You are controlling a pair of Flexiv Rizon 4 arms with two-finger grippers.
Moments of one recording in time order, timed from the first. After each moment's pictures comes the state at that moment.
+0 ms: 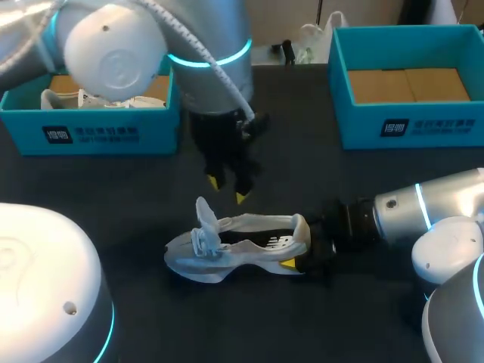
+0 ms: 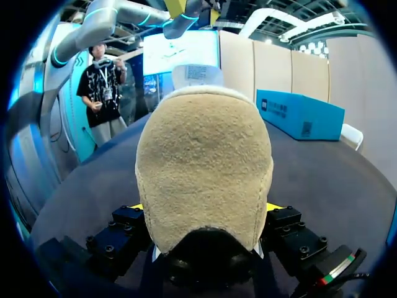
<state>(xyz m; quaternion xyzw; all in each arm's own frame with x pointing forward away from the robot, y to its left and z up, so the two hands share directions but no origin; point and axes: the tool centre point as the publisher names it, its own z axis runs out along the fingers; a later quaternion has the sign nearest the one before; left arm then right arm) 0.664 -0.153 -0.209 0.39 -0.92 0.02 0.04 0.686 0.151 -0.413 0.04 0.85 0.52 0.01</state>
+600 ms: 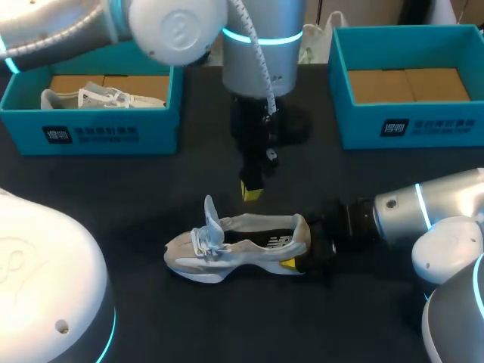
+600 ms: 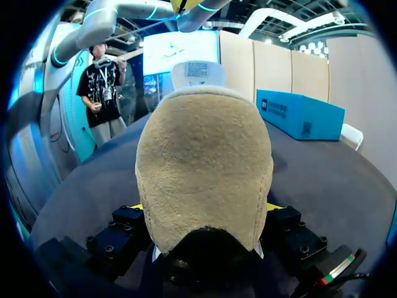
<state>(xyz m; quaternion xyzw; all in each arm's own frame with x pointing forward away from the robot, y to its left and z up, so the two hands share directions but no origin) 0.659 -0.174 -0.212 0.13 -0.98 -0.06 0.12 0.686 0.151 -0.413 0.04 0.85 0.52 0.01</state>
